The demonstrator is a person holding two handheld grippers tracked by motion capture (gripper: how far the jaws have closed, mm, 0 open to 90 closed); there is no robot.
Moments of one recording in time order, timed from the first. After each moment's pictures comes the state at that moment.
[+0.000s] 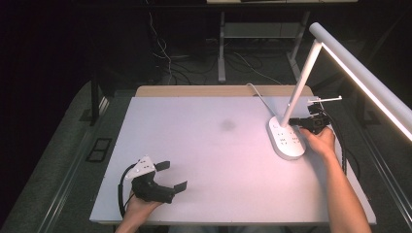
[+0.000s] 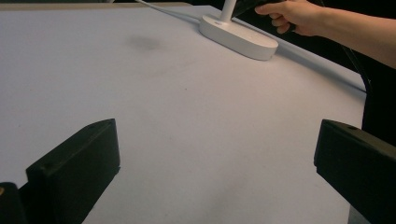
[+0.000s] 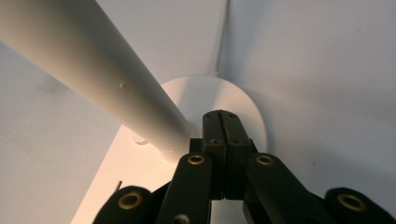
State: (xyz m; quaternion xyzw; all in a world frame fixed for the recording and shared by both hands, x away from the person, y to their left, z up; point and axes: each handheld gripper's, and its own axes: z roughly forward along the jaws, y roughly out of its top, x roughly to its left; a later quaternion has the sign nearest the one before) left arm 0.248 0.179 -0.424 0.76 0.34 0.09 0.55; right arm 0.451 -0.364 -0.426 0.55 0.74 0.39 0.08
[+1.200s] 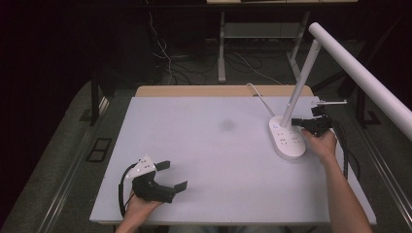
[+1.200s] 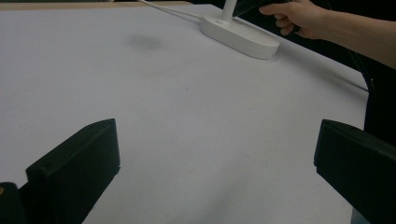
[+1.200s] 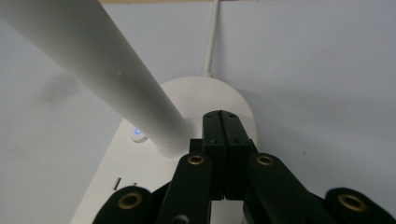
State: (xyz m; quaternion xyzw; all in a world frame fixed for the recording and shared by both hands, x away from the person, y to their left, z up) left arm 0.248 0.179 -0.425 0.76 0.34 0.09 0.55; right arm 0.439 -0.369 -0.426 0.56 0.71 0.41 0.10
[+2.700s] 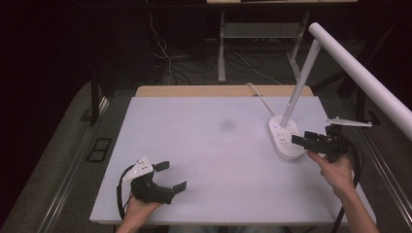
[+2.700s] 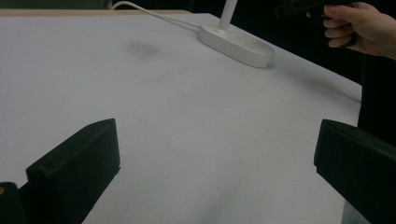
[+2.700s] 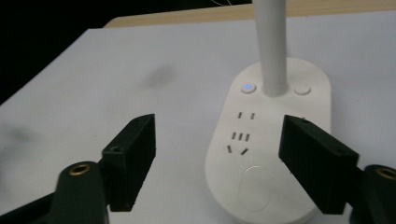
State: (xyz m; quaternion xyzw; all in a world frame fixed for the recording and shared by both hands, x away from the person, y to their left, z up) left arm 0.243 0.181 -0.422 0.75 0.34 0.09 0.57; right arm 0.326 -0.348 -0.381 0.54 0.69 0.47 0.11
